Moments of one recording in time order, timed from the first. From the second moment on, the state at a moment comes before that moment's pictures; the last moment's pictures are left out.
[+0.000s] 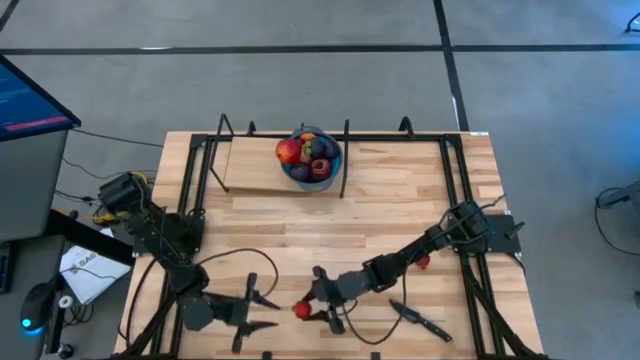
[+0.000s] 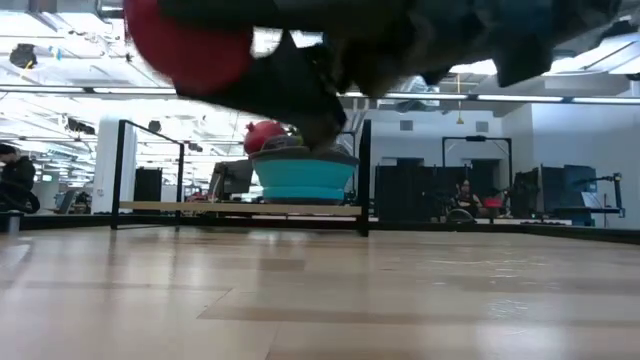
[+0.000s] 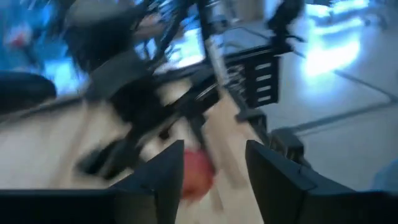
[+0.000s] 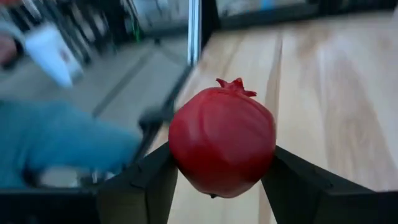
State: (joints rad) left arm -0.95 1.55 0.68 0.61 -0.81 -0.02; right arm 0.46 2.10 1.14 0.64 0.03 0.31
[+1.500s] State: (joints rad) left arm -0.77 1.55 0.75 0.51 -0.57 0.36; right arm 0.42 2.10 1.14 0.92 -0.06 0.32
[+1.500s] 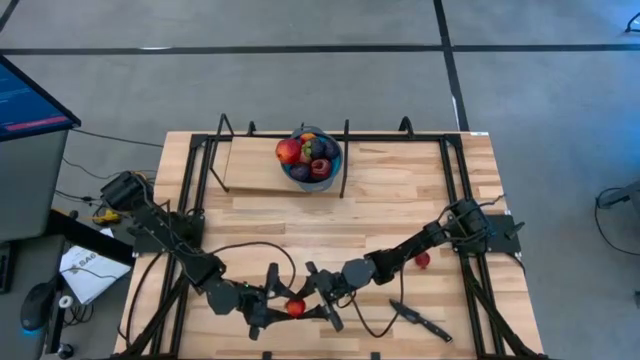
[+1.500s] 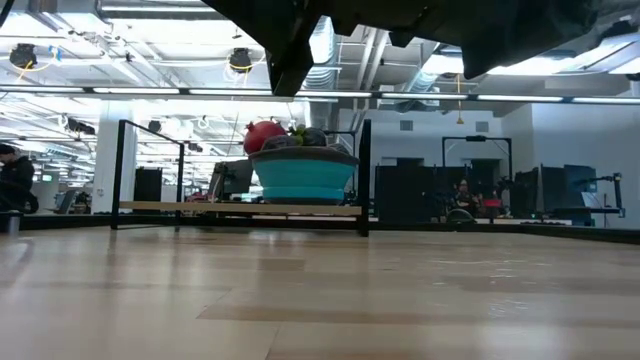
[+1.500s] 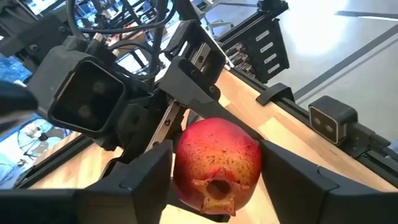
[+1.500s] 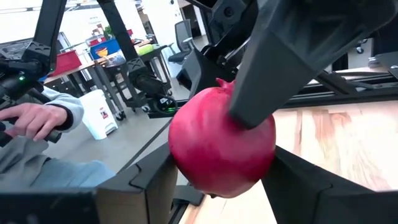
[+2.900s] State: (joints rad) left arm 0.06 1.38 0.94 -0.03 -0.26 -0.11; right arm 0.46 2.00 1.14 -0.18 0.51 0.57
